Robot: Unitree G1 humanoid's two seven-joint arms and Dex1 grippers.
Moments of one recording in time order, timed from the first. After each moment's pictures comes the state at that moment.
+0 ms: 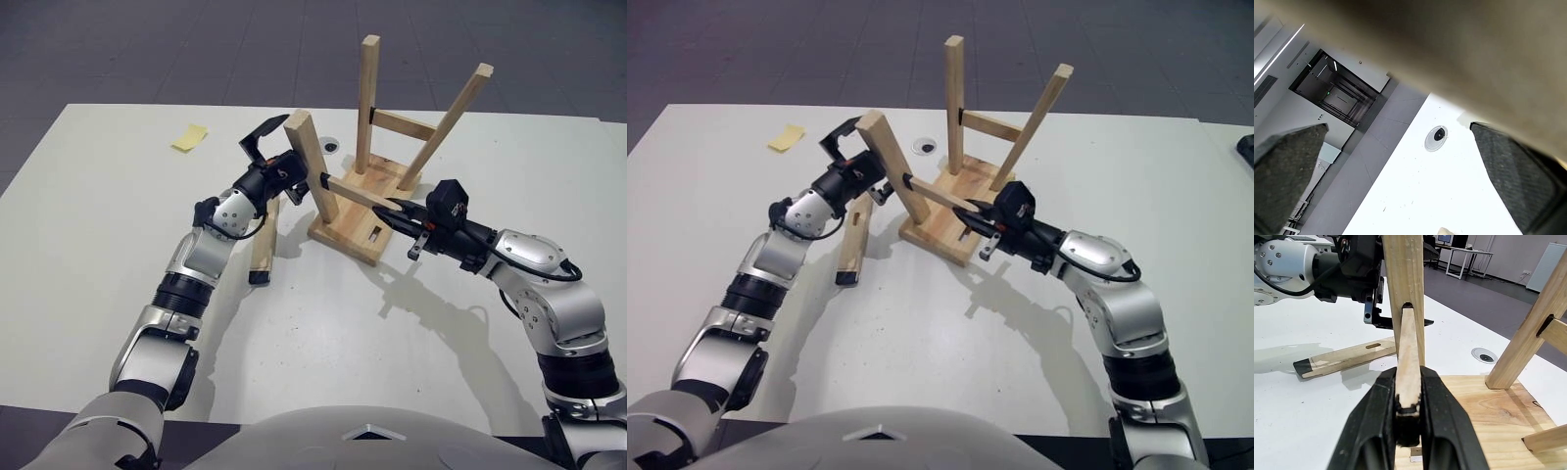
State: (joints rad) left arm -0.51 0.34 -0.26 0.31 0.36 -0.23 -0.31; right arm -0.13 -0.58 0.06 -0.41 0.43 0.50 0.70
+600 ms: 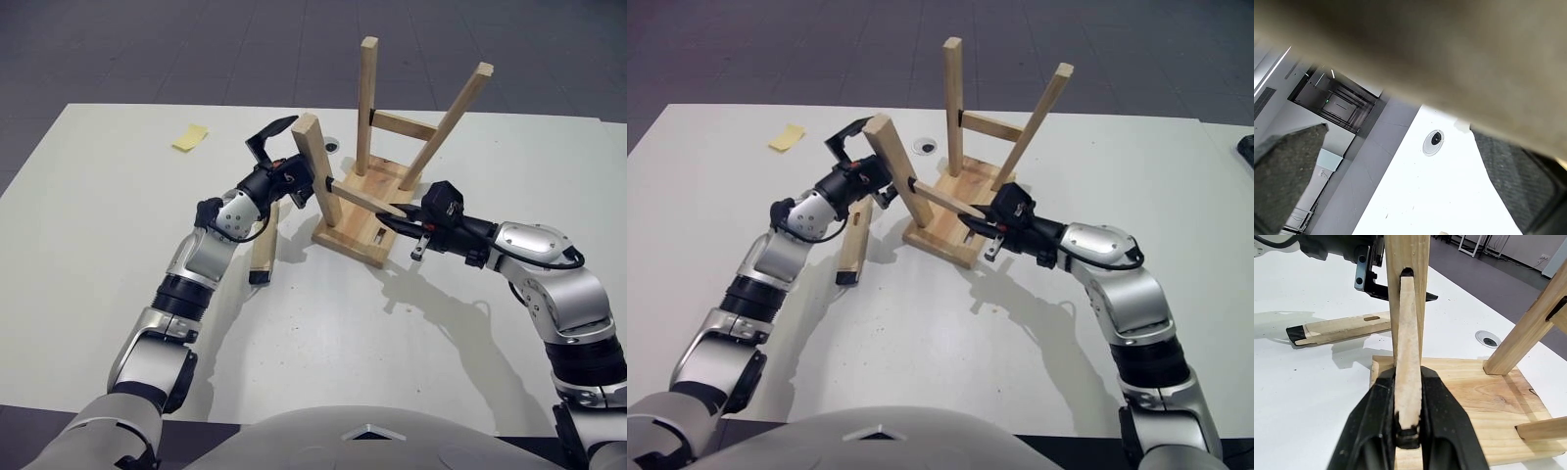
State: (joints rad) left arm -0.50 0.35 -0.29 0.26 0.39 -0.22 -0.33; right arm -0.21 -0.65 0.09 -0.37 0.36 0.56 0.78
